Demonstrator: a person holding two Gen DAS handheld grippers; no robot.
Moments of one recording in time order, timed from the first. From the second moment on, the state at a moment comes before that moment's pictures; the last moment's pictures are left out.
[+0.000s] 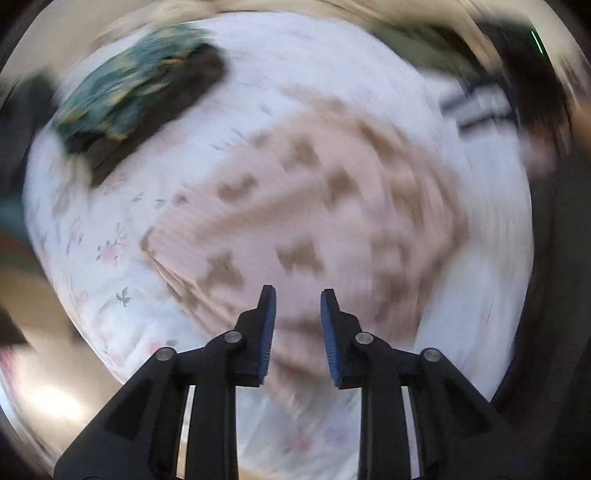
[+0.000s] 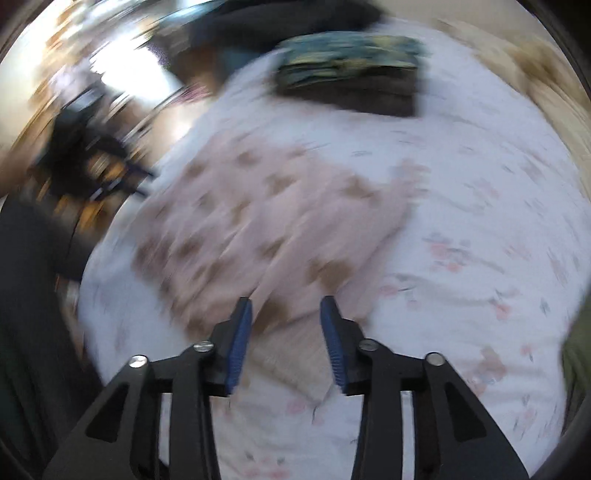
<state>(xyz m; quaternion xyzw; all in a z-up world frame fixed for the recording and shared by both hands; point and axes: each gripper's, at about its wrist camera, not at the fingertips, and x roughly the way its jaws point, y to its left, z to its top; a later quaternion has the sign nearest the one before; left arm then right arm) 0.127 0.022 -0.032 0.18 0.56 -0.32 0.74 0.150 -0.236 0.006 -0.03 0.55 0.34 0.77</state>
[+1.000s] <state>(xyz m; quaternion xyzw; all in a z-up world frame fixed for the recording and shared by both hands) 0.161 0.036 -0.065 0.07 0.64 -0.19 0.74 0.203 -0.271 -0.041 0.12 0.61 0.17 0.76</state>
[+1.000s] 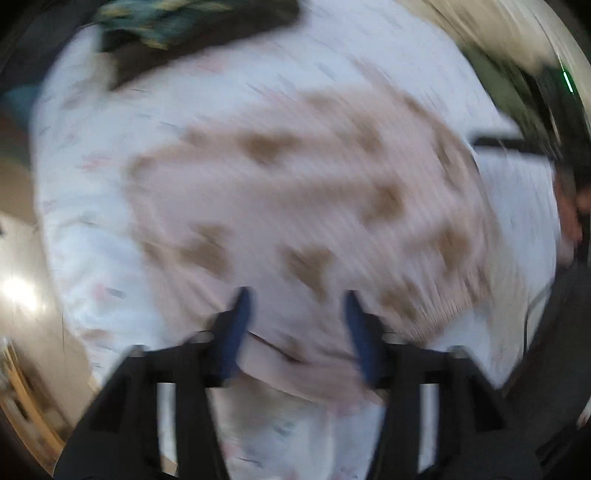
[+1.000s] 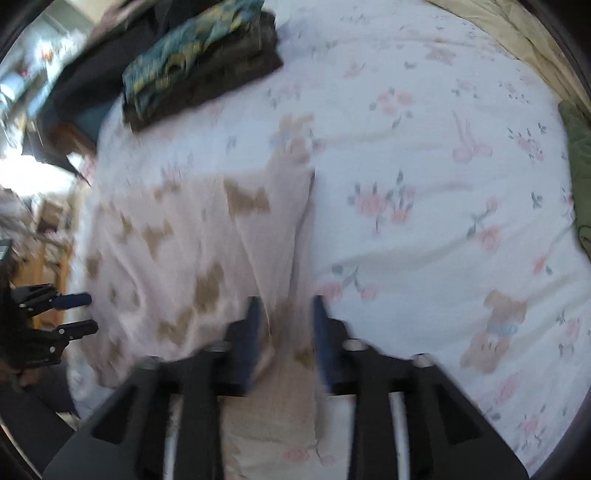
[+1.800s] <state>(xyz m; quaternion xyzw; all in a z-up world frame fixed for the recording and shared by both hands) 0.266 0.095 -0.110 -0.06 0.63 -0.14 0.76 0.305 -0.268 -0.110 0.22 0.61 0.26 0.72</state>
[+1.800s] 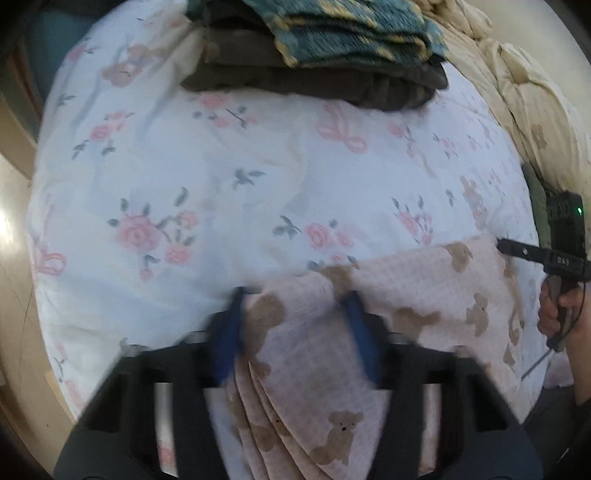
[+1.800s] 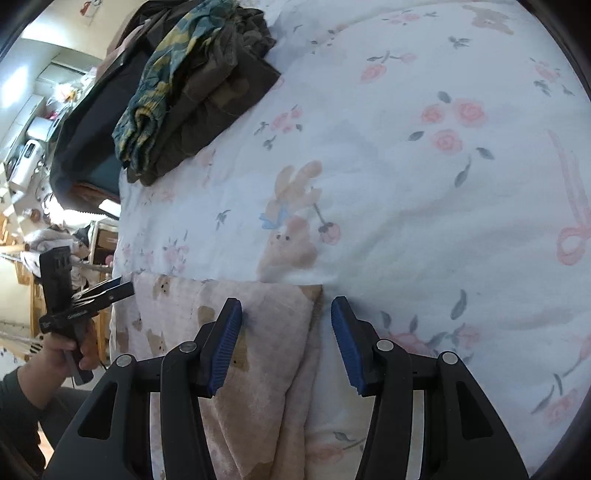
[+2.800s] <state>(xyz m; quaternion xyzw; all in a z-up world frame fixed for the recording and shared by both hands) 0.301 0.075 -0.013 0.02 0.48 -0.26 0.84 0.314 -0.267 0.013 0.00 0.43 0.33 0.84</state>
